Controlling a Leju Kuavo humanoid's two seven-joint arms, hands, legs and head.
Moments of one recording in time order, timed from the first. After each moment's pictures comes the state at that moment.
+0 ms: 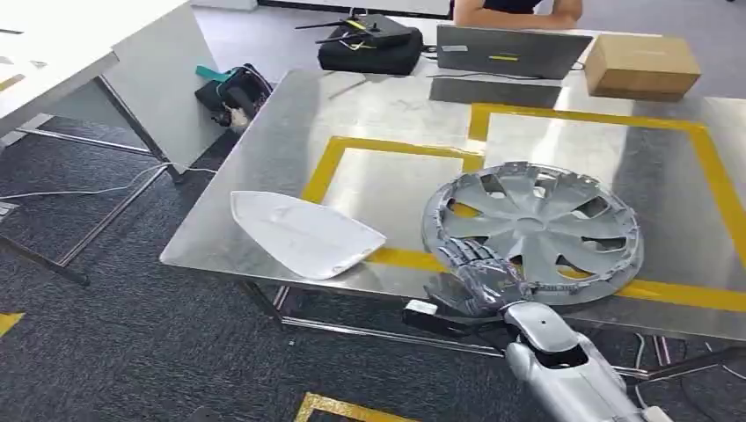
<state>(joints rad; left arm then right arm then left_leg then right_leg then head) -0.06 -0.20 1.20 -0.26 -1.49 0.08 -0.10 -0.19 -0.06 0.29 -1.20 1.36 -0.12 -0.09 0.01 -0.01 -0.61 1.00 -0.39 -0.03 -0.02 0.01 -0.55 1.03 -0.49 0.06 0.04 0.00</state>
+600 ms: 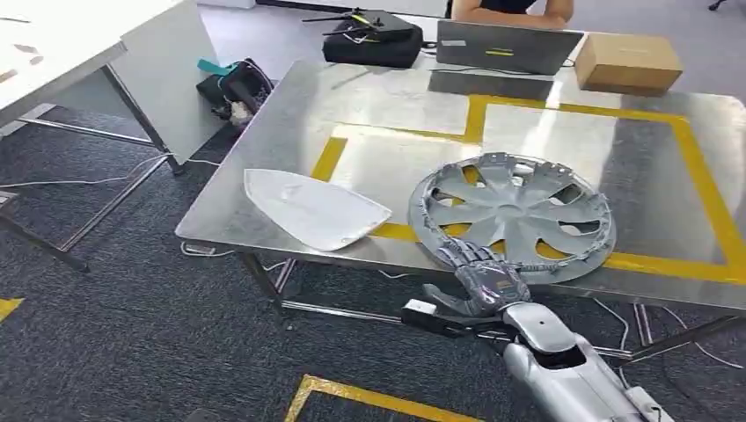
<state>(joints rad) -0.07 -0.20 1.20 -0.26 -1.49 0.07 -0.10 -0.19 -0.06 0.29 -1.19 1.34 -0.12 -0.08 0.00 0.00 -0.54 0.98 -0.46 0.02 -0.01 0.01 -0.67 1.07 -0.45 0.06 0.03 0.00</state>
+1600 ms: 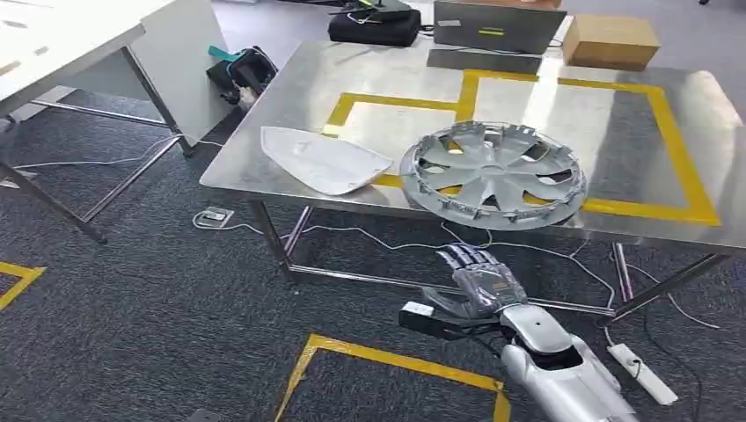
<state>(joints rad) -0.07 -0.20 1.21 -0.26 -1.49 0.07 -0.10 -0.18 -0.06 0.30 -1.18 1.35 -0.11 -0.07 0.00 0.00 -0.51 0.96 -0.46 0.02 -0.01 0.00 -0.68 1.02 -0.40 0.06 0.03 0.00</state>
